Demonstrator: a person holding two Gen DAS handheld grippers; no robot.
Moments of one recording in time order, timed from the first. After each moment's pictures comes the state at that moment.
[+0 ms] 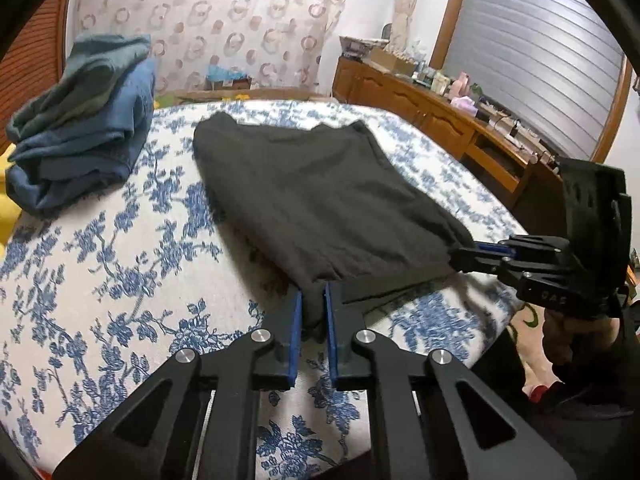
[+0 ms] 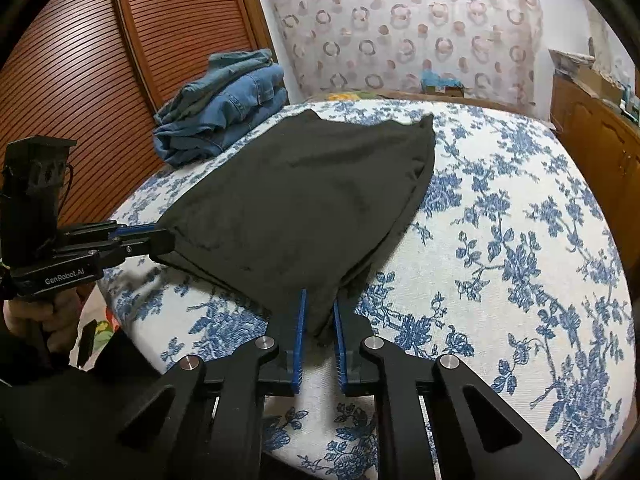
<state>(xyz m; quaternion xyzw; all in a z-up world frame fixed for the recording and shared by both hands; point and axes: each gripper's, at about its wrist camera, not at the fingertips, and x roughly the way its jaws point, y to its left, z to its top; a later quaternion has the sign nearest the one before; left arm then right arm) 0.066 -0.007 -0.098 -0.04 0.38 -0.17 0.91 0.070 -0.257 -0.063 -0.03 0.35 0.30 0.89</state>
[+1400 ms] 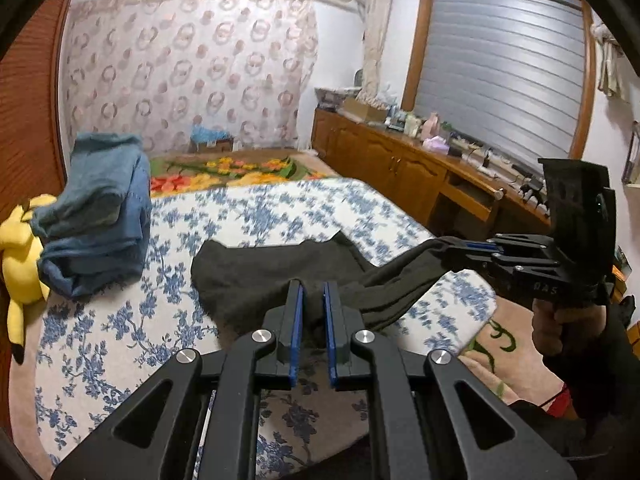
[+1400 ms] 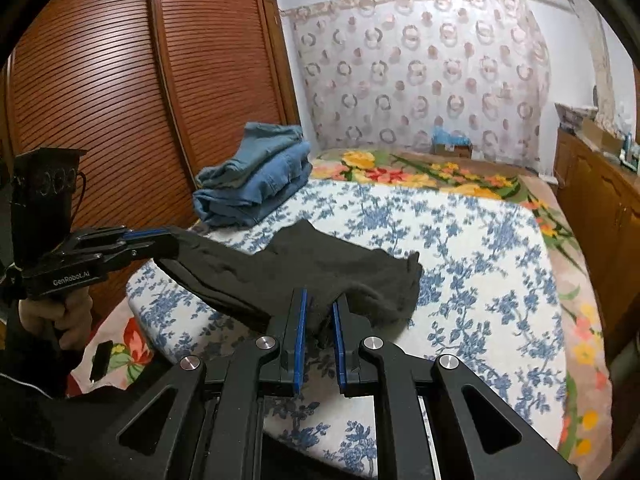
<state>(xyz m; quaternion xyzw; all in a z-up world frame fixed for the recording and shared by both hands) 0.038 -0.006 -0.013 -0.03 0.30 -0.19 0.93 0.033 -0.290 0.017 -0.03 0.27 0.32 0.91</state>
